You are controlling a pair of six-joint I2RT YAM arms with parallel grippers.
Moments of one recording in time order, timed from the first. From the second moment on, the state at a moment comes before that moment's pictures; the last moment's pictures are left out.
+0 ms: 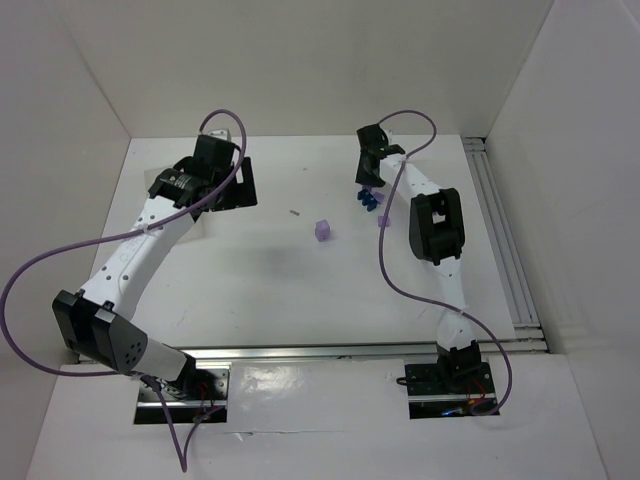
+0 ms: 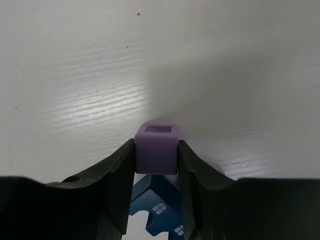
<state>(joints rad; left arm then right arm) -0.35 1.44 1.51 -0.88 -0.28 -0.43 0.28 2.44 2.11 -0.59 0.25 0.43</state>
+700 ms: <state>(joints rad) -0.38 1.45 1.51 -0.89 -0.26 -0.44 0.47 1.93 1.44 -0.38 0.11 0.36</state>
